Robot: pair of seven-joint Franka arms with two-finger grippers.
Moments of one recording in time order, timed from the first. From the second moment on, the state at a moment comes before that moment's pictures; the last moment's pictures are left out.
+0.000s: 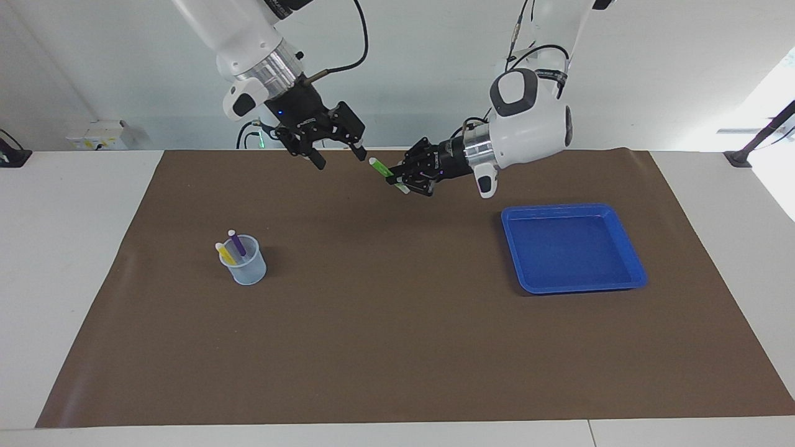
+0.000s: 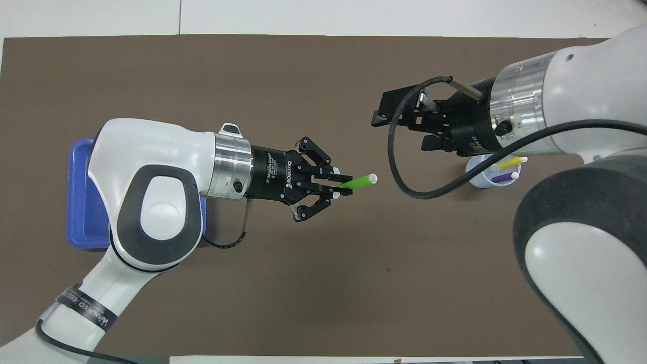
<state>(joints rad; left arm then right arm) 0.30 0.08 -0.90 -1.95 -1.17 2.19 -1.50 0.01 0.04 0.33 -1.56 0.43 1.87 0.56</state>
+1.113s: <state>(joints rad) 0.28 -0.02 -0.89 -2.02 -1.38 2.36 -1.51 0.01 0.04 0.40 -1.65 0.37 1.90 0.46</state>
